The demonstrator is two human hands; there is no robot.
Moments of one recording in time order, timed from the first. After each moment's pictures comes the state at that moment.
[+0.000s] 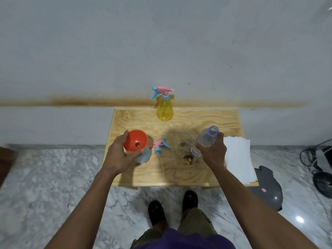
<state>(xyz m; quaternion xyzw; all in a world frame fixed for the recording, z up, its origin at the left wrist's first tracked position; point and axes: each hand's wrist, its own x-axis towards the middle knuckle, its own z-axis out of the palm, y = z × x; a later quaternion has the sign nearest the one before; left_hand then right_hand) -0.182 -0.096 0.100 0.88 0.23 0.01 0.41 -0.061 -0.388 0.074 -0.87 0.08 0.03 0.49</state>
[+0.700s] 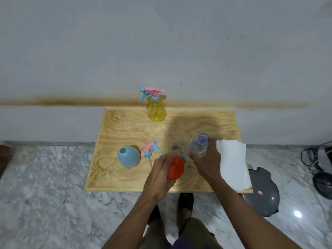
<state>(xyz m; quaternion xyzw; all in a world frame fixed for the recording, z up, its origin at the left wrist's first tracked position) -0.158 -0.250 0.043 0.93 0.07 -0.04 0.36 -0.048 -0.413 0.056 -0.87 0.03 0.09 0.48</state>
